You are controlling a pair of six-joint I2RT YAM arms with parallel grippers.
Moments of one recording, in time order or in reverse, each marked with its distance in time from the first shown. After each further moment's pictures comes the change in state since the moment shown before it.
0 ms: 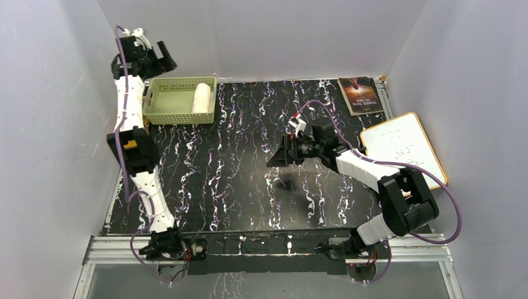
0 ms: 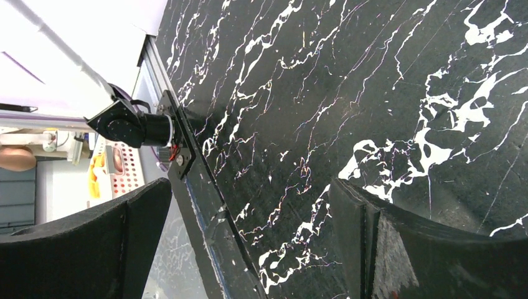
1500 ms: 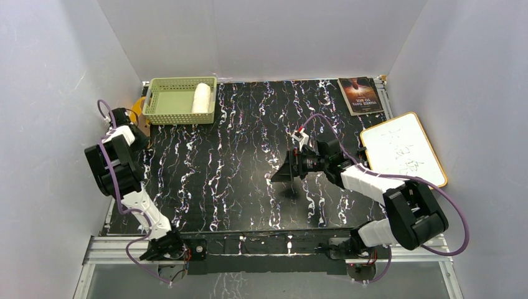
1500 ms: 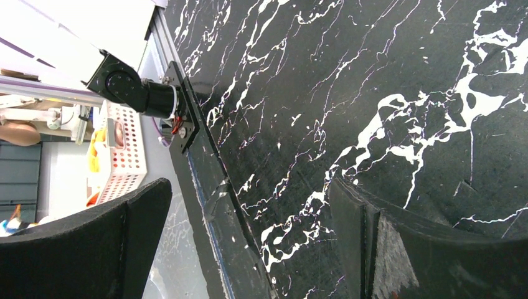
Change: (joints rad) left arm 0.253 -0.396 -1.185 0.337 -0.399 -0.156; right arm 0.018 -0.115 -0.208 0.129 -0.035 0.003
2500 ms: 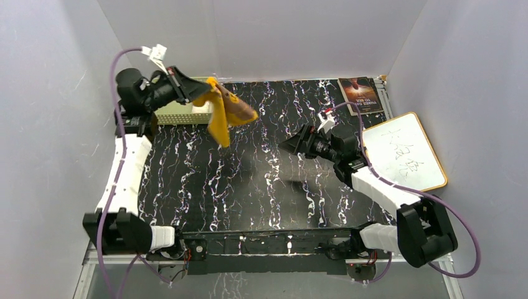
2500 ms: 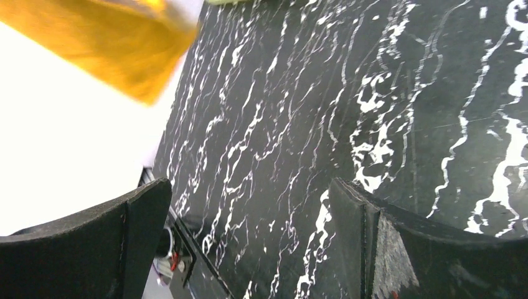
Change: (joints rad) left arm -0.410 -0.685 0.088 0.250 0.843 -0.288; right arm -0.052 -0.163 0.014 0.087 0.381 0.225
